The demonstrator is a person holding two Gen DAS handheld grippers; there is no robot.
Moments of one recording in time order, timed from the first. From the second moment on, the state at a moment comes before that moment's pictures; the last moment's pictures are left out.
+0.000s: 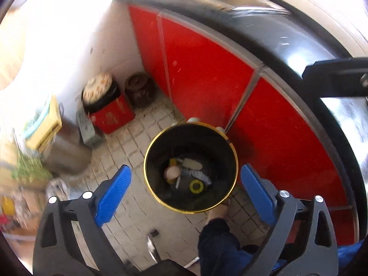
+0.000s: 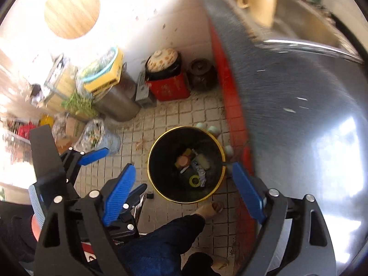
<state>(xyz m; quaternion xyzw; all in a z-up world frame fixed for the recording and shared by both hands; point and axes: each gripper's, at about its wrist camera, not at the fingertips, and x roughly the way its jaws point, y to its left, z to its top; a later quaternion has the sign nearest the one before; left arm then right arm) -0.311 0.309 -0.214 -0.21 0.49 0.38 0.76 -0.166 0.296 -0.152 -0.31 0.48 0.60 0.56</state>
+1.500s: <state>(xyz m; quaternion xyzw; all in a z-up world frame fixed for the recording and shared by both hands) 0.051 0.014 -0.122 0.15 0.42 -0.10 0.89 0.094 -0.153 -0.088 -0.02 0.51 0.17 0.84</state>
